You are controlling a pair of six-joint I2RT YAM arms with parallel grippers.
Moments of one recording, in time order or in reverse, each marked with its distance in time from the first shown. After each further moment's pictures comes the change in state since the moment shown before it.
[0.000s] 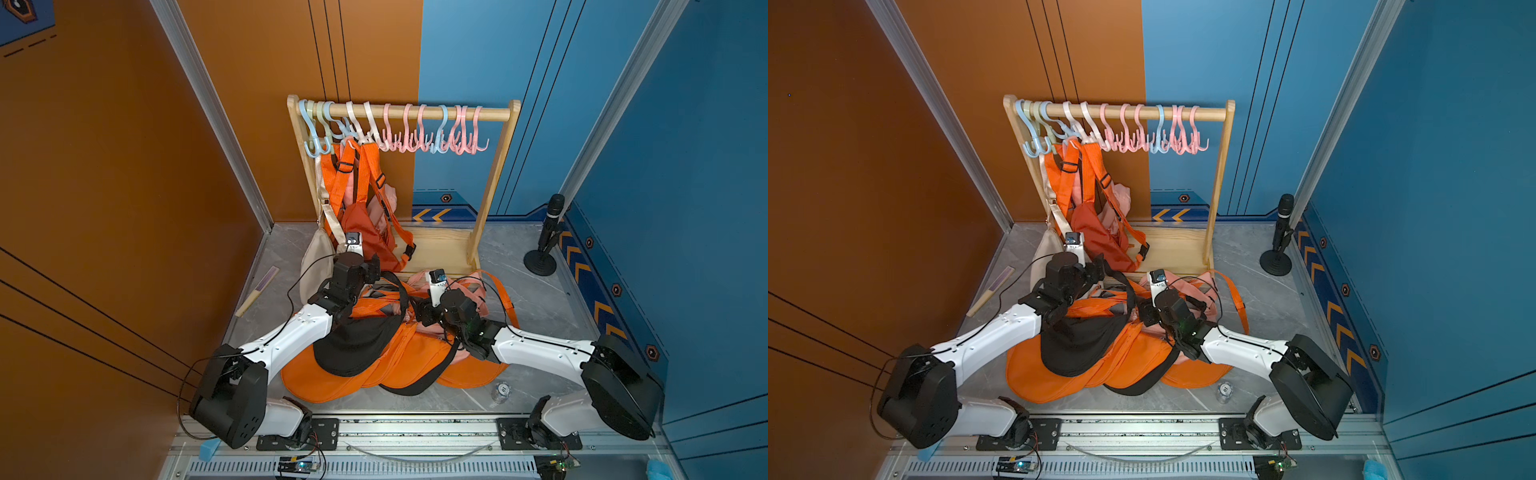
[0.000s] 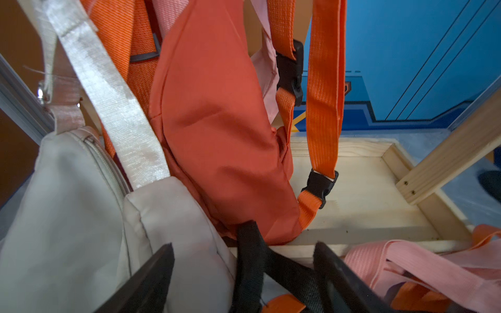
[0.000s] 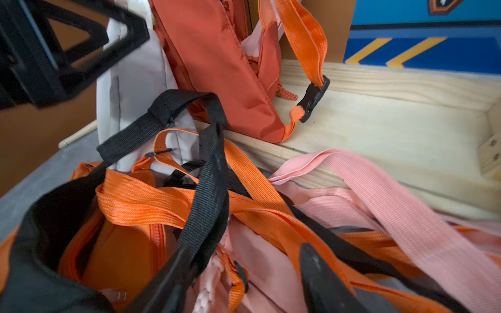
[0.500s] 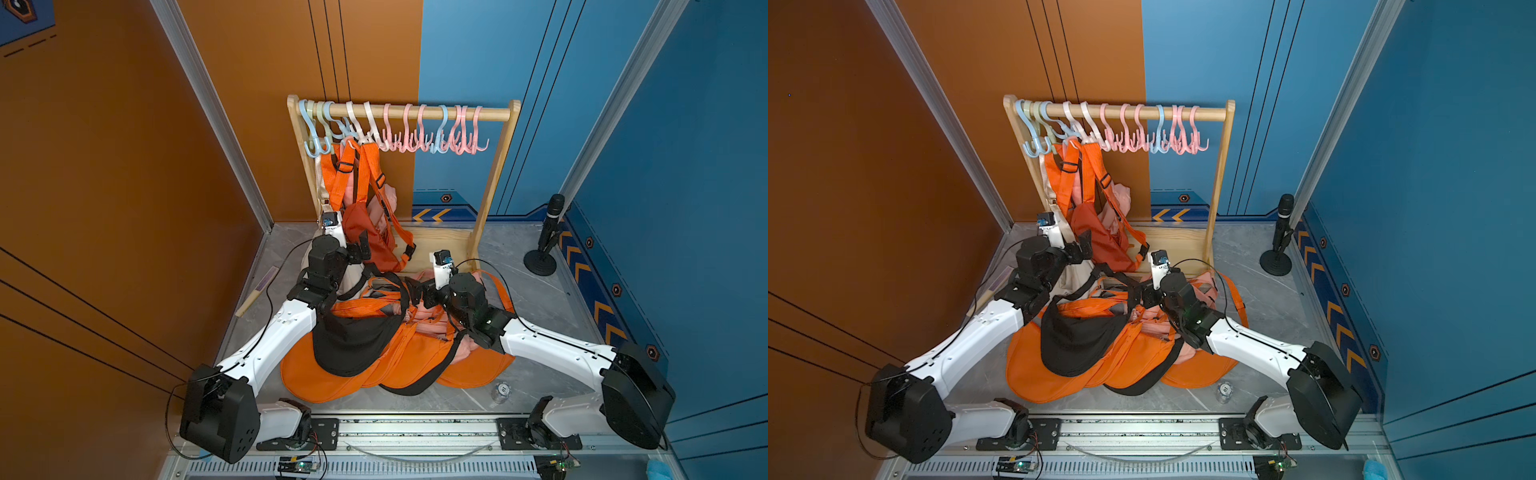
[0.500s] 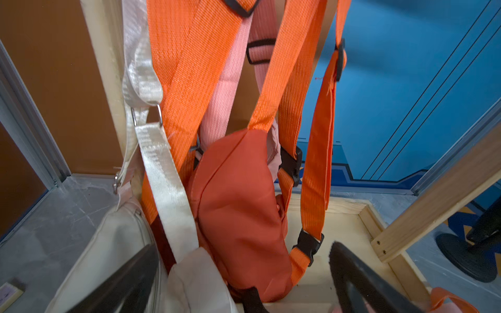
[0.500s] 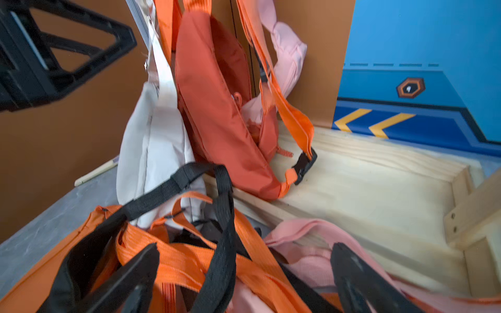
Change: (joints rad) left arm 0.130 -0.045 0.134 0.003 0.142 -0.026; right arm -0.056 -0.037 0.171 -0.024 -0.031 -0.116
